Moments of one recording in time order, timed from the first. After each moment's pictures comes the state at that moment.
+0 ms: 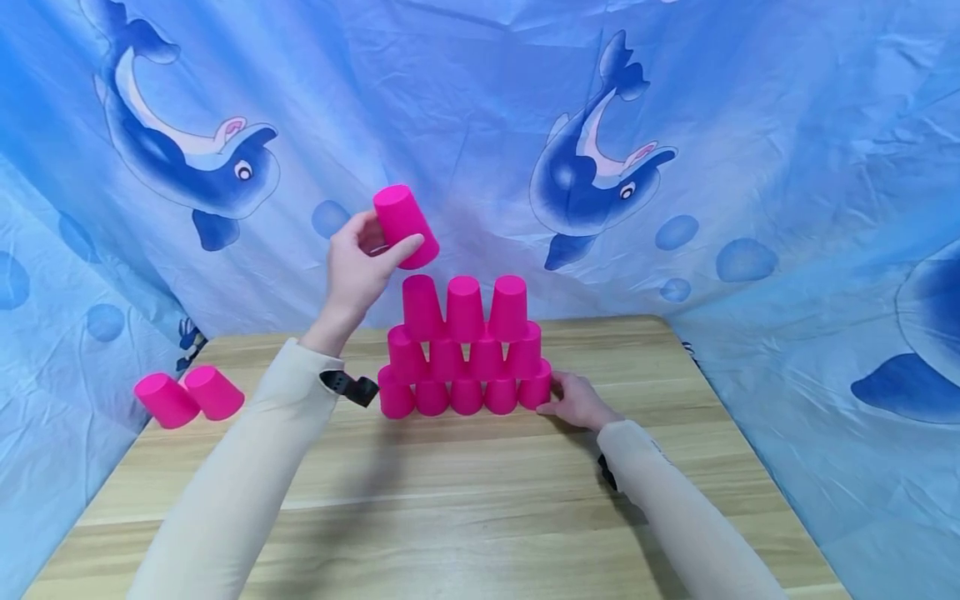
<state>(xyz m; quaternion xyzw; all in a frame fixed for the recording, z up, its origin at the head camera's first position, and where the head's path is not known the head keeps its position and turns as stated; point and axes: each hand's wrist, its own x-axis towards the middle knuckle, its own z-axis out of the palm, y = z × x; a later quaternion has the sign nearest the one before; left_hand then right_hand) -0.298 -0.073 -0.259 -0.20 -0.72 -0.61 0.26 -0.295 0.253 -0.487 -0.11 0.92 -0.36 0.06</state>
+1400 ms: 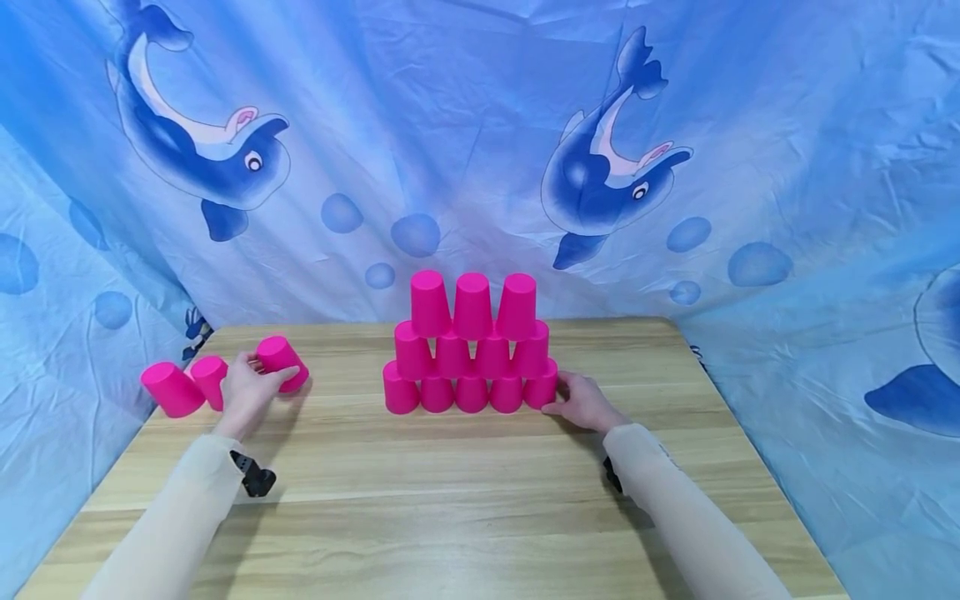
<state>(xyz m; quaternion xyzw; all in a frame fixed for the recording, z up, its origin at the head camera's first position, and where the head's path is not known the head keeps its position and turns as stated) -0.280 -0.277 -0.441 0.18 -0.86 -0.47 0.09 -0.297 0.251 -0.487 -0.11 0.93 -0.36 0.06</state>
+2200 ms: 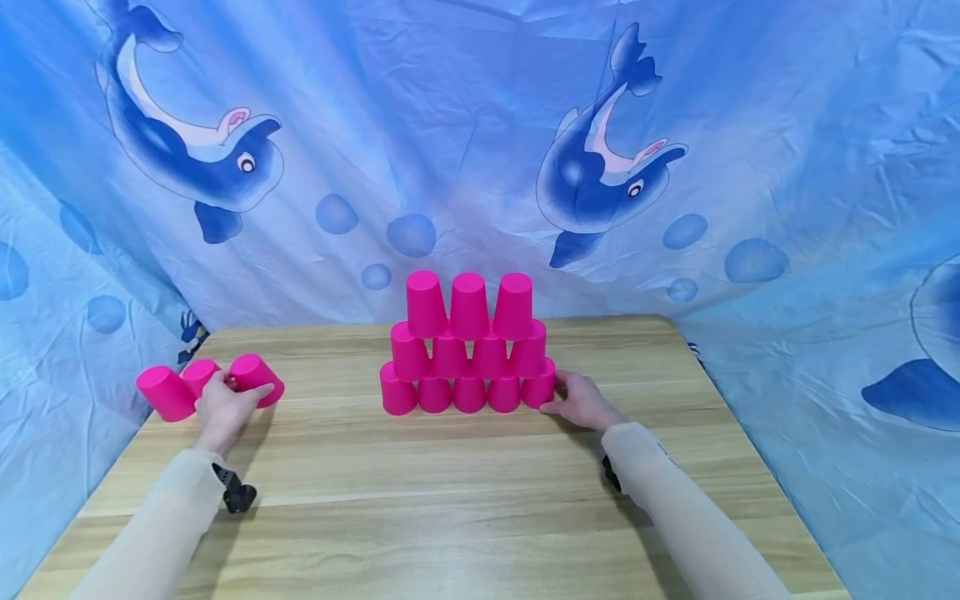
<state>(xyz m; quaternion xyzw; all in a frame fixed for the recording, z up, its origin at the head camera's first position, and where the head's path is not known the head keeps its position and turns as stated) -0.275 -0.312 -0.468 0.20 -0.88 -0.42 0.10 -0.293 0.250 -0.484 -0.10 0.92 -0.36 0.07</state>
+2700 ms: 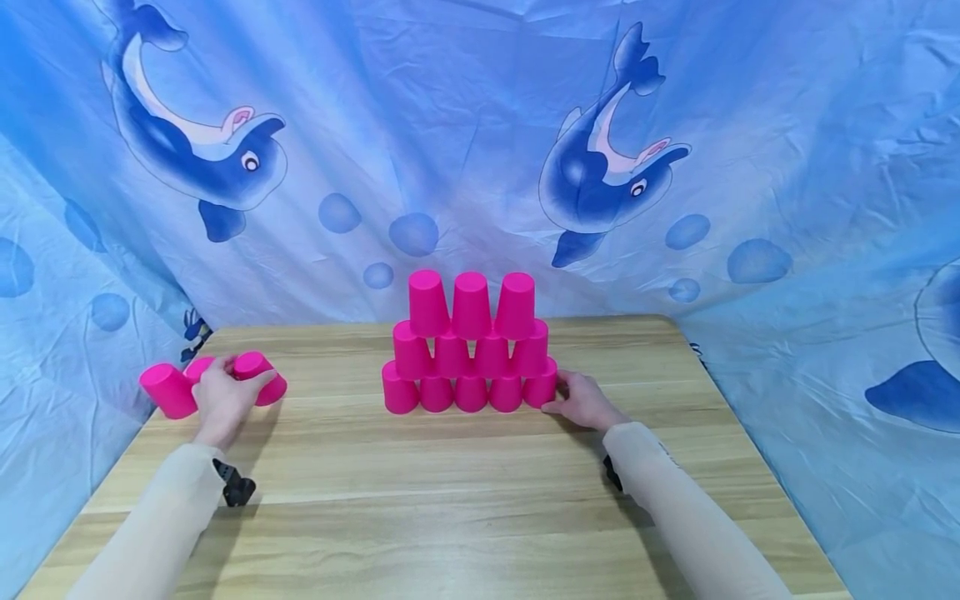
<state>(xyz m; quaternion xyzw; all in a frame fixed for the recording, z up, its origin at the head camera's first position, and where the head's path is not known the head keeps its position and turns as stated) -0.274 -0.307 -0.451 0.17 -0.89 -0.39 0.15 -0.294 0.252 -0.487 -0.11 0.92 -0.36 0.06</state>
